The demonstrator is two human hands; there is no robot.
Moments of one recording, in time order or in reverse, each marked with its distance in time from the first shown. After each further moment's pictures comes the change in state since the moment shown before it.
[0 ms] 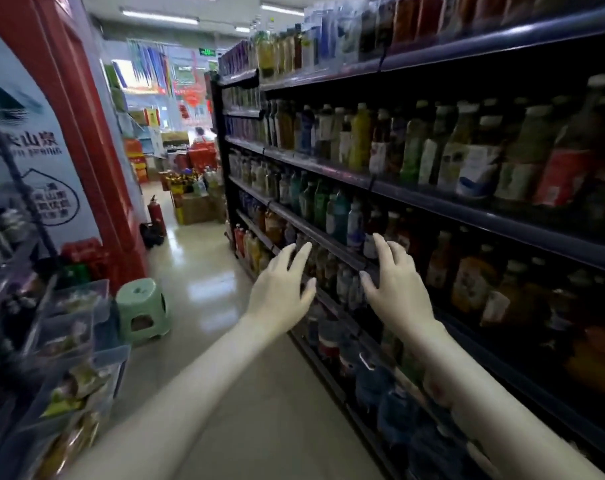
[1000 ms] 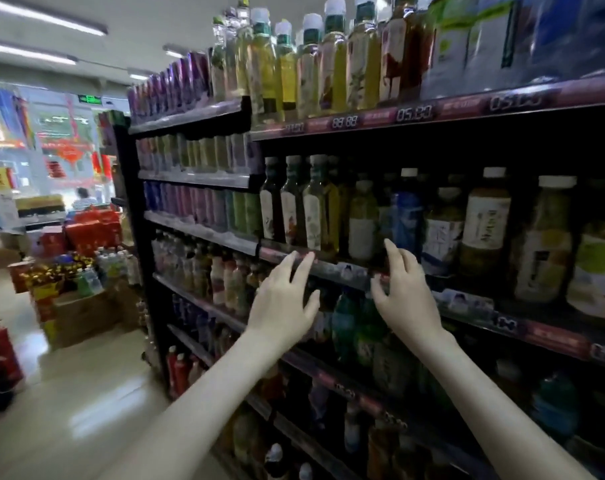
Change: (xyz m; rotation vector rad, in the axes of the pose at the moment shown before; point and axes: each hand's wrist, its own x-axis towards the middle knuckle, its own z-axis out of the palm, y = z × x) left_hand 0.714 -0.560 0.163 -0.165 0.103 0.350; right_hand 0.723 -0.083 0.478 -0.121 0.296 0.274
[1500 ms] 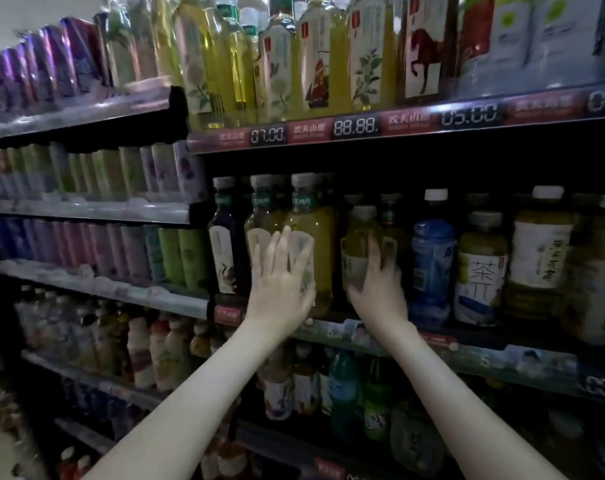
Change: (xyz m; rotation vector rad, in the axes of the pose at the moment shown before) left_hand 0.203 -0.115 0.107 0.037 0.197 0.352; right_hand 0.154 0.000 0.130 -0.150 0.119 0.303
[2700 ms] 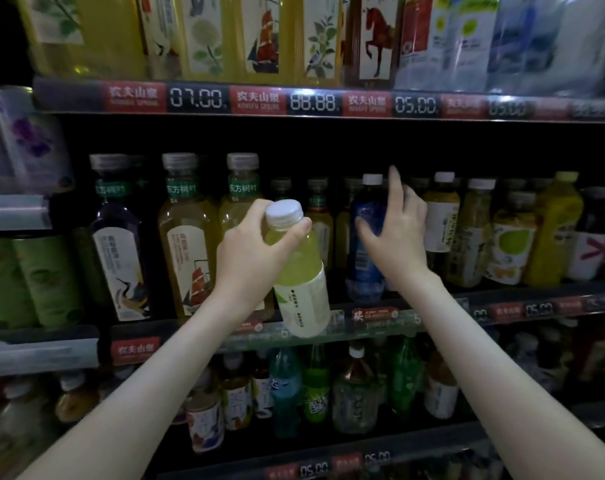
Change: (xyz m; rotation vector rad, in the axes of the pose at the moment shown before) left_hand 0.048 -0.004 -0.026 -1.217 -0.065 -0.075; right_hand 0.011 0.000 -0.079 -0.273 0.491 -0.006
